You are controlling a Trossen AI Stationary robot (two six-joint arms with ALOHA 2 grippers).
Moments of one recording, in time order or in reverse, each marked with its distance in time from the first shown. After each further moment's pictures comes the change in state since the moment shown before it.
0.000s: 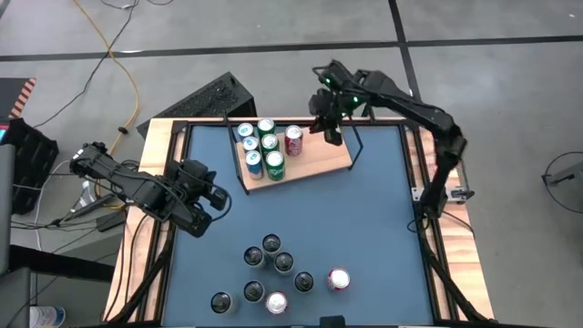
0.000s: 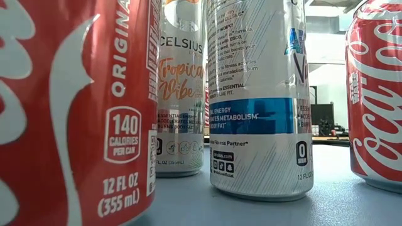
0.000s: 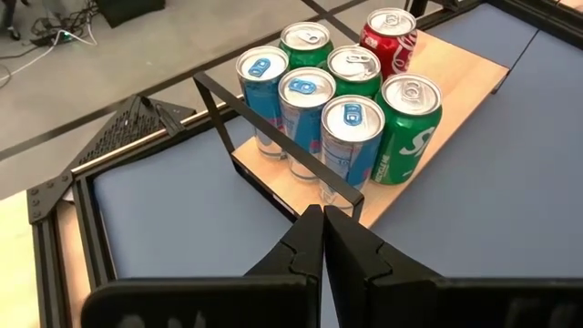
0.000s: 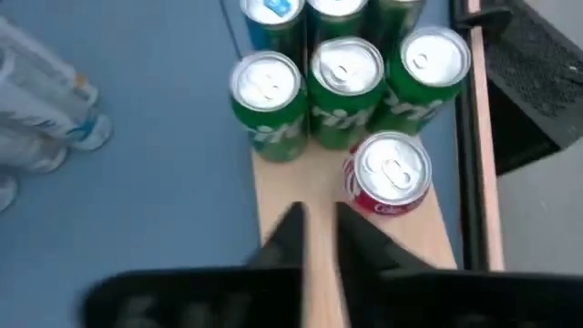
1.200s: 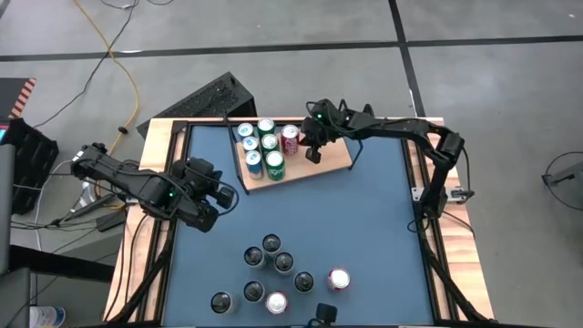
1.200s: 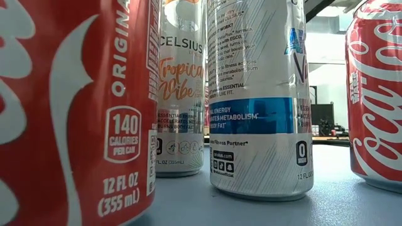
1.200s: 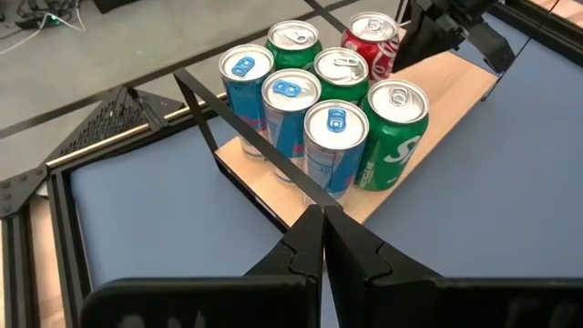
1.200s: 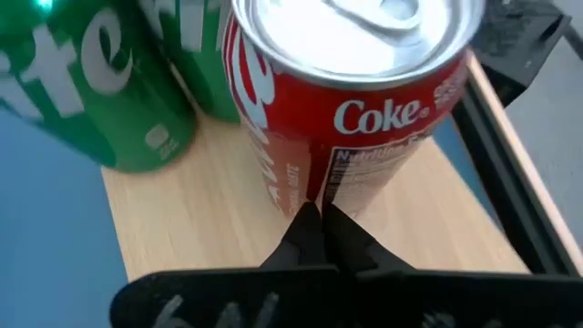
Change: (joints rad) left arm 0.058 0.013 0.000 0.113 0.020 0.071; right arm 0.013 0.007 -0.683 0.873 0.168 0.287
